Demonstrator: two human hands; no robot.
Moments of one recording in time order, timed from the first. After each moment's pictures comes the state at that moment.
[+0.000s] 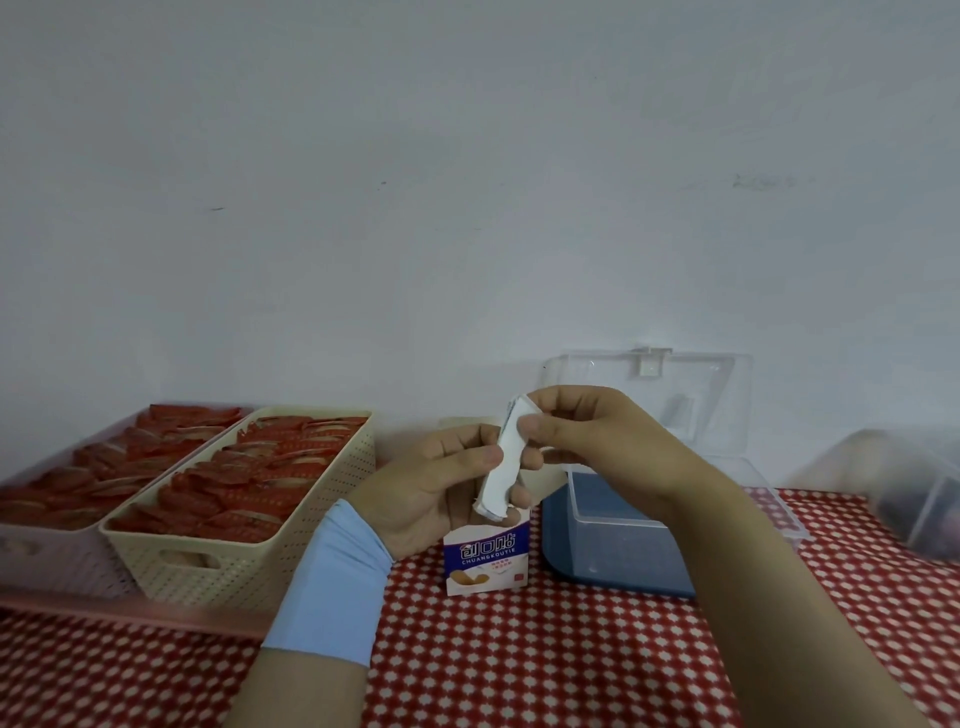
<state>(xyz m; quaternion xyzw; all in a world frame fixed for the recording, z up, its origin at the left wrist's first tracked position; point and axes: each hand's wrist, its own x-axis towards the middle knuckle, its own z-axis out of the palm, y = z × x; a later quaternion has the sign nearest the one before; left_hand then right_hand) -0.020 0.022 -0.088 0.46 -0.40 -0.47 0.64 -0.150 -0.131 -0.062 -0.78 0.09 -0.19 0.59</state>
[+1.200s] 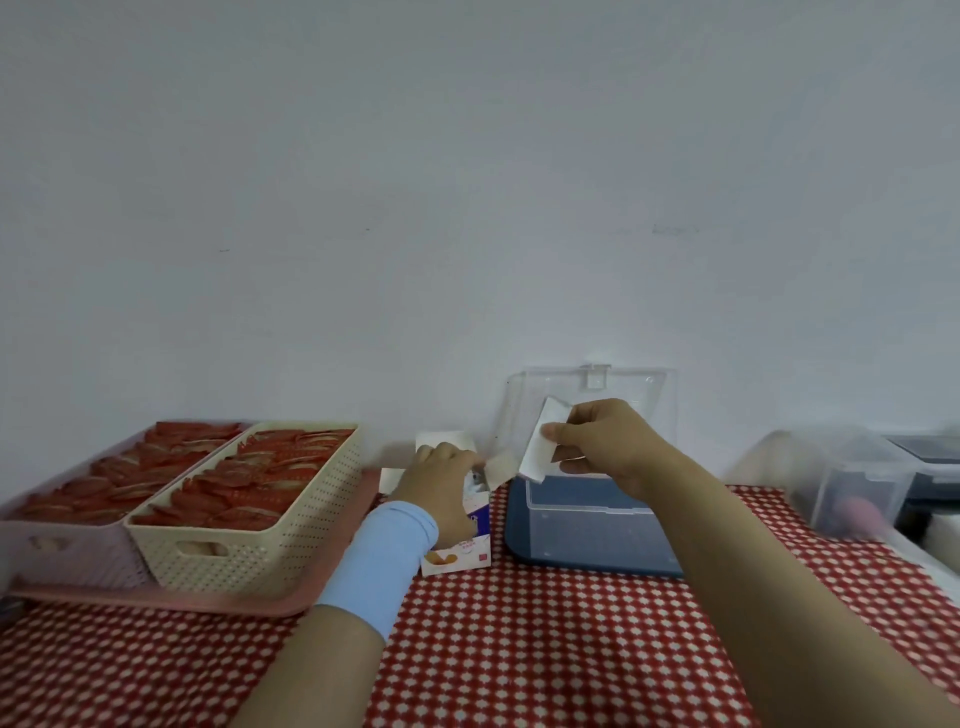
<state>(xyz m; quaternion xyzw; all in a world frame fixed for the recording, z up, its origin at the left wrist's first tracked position) -0.046 -0.003 -0.103 0.88 -0.46 0.00 0.10 -0.187 -0.157 -0.057 -0.74 0.27 -0.23 0.56</state>
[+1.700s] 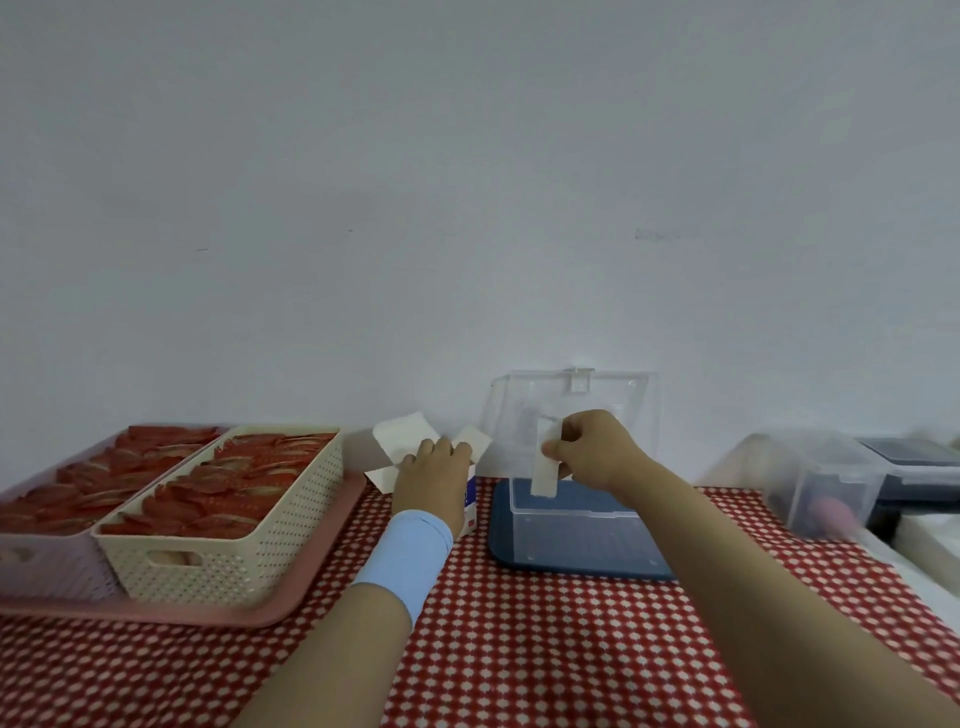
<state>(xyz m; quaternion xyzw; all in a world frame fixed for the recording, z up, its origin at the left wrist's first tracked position) -0.037 -0.039 -0.127 0.87 -0.45 0.18 0.05 -0.182 -0.177 -0.073 -0.82 0.32 -0.22 0.41</state>
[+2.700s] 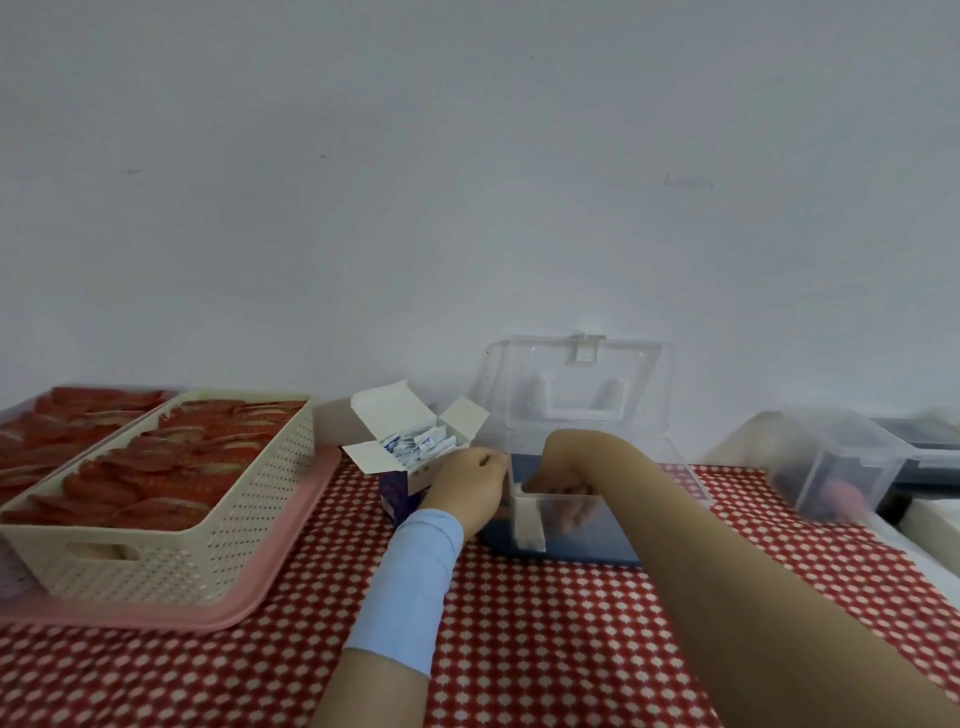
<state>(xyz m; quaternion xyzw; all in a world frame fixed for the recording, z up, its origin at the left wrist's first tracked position) -0.059 -0.065 -0.137 0.76 -0.31 -0.25 0.51 -0.124 -0.192 -0.107 -0.81 0.47 0.16 0.31</state>
